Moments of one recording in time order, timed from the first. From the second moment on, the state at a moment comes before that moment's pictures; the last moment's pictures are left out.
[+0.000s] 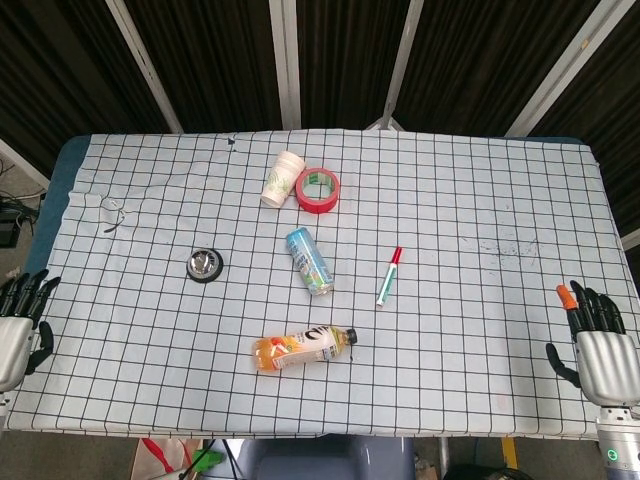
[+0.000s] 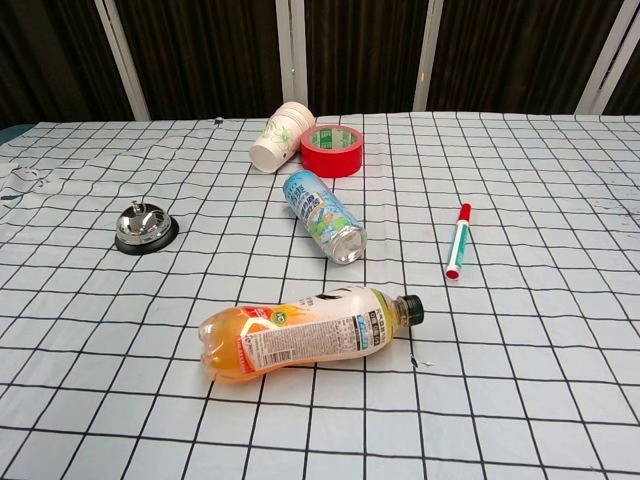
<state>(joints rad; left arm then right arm) -0.09 -1.13 -0.04 -1.62 1.50 1.49 0.13 0.06 -1.14 0.07 -1.61 -1.49 1.51 -0.13</state>
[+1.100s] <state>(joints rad) -0.46 -1.36 -0.11 -1.39 1.54 1.09 0.12 0.07 -1.13 0.07 -1.61 -1.47 1.47 -0.12</state>
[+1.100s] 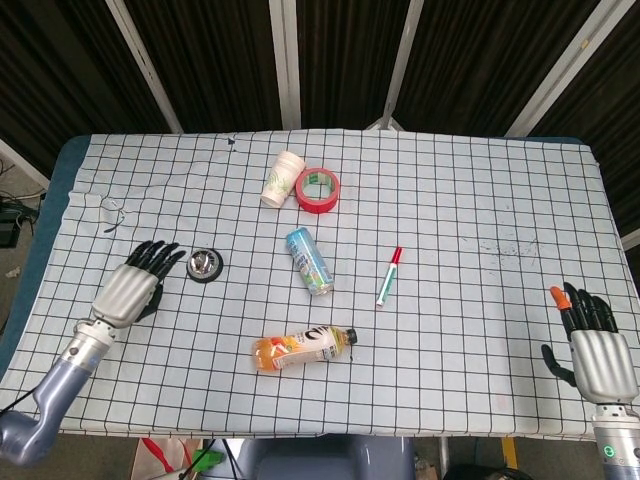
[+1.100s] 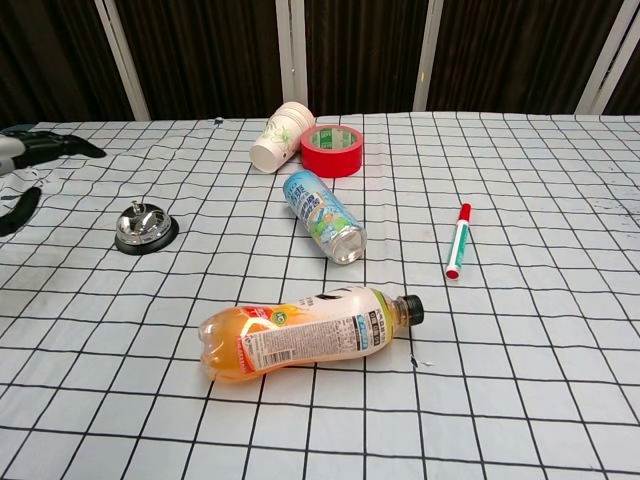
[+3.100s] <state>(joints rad) -0.48 -1.32 -0.10 -1.52 1.43 1.24 0.23 0.07 -1.11 0.06 -1.61 -1.49 1.47 -0.04</state>
